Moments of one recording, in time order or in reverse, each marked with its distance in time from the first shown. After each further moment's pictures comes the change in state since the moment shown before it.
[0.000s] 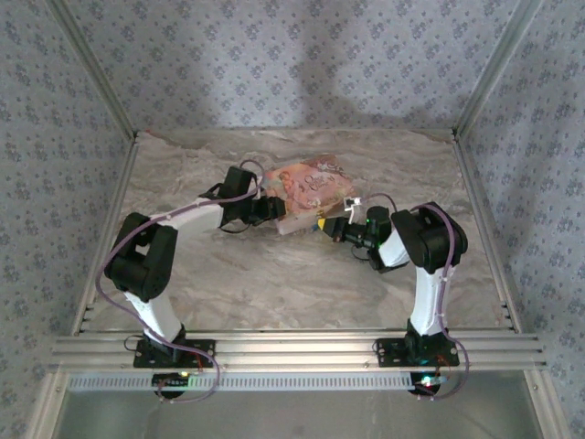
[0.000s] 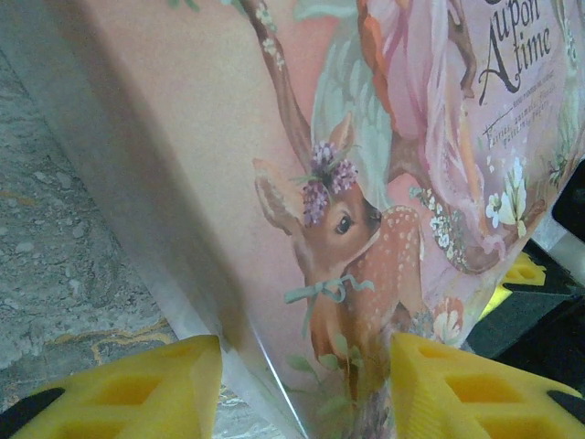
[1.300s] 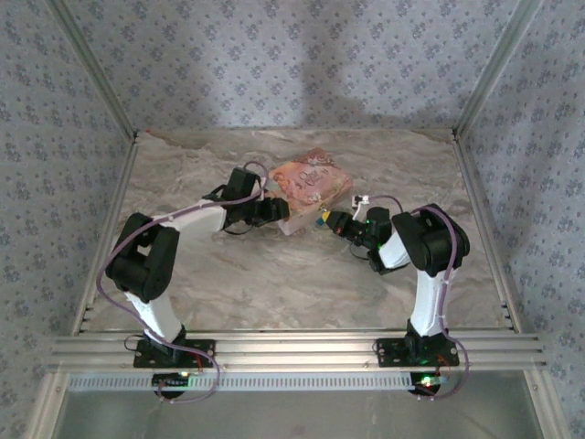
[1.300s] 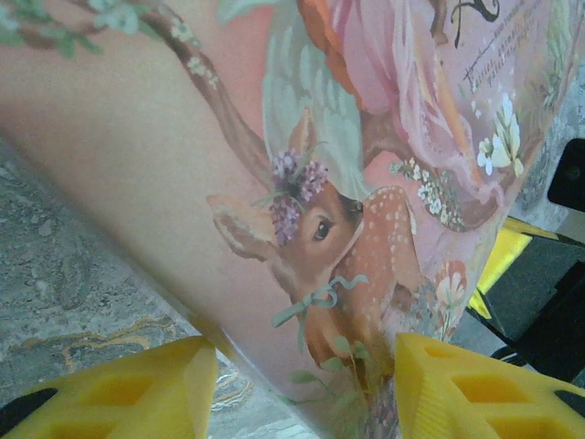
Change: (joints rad) left arm -0.033 0.000 -0.009 0.024 -0.016 -0.011; right arm 0.015 -0.029 -0.012 0.016 0.176 0.269
